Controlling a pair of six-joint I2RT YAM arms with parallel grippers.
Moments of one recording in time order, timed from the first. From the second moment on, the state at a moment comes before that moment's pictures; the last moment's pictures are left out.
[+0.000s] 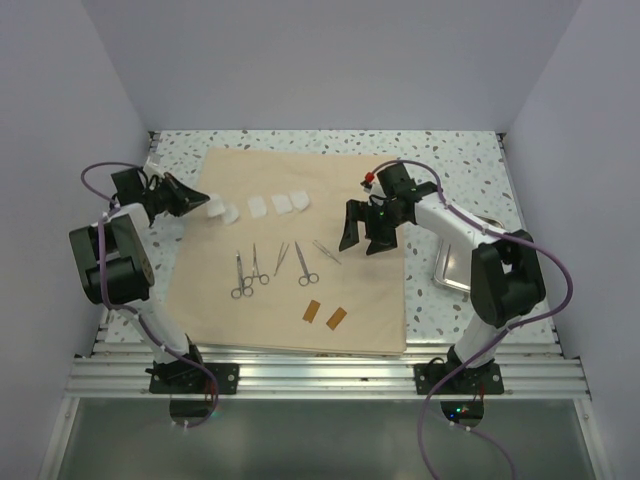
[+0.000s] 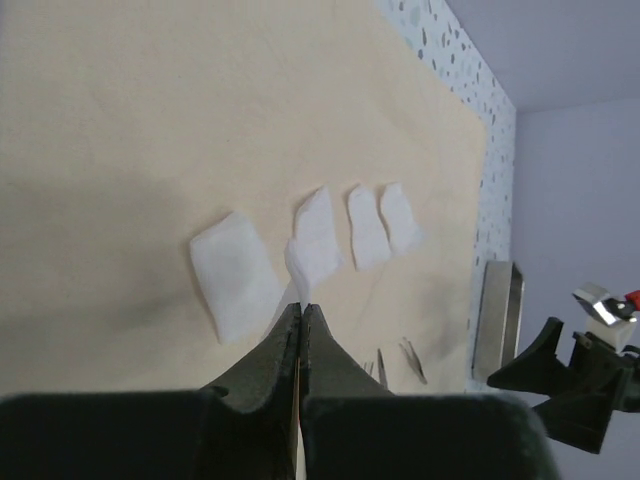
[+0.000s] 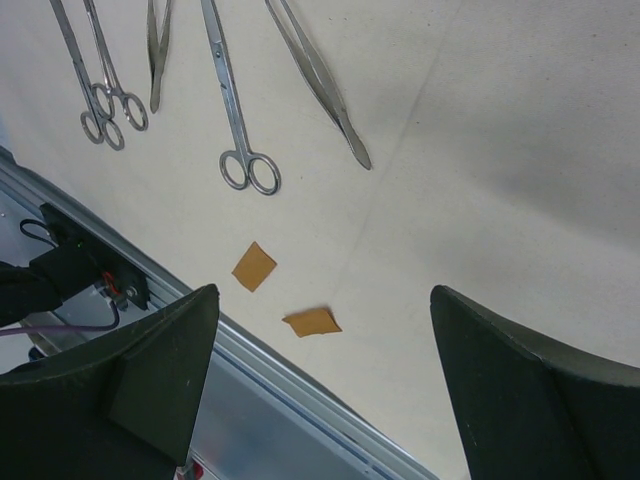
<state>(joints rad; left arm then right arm) 0.38 1.86 1.12 0.01 0.85 -0.49 0.41 1.73 1.28 -0.70 -0.46 0.41</state>
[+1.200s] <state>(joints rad) 0.34 2.02 1.10 0.16 0.91 -0.67 0.40 1.73 1.28 -0.70 -0.46 0.41</state>
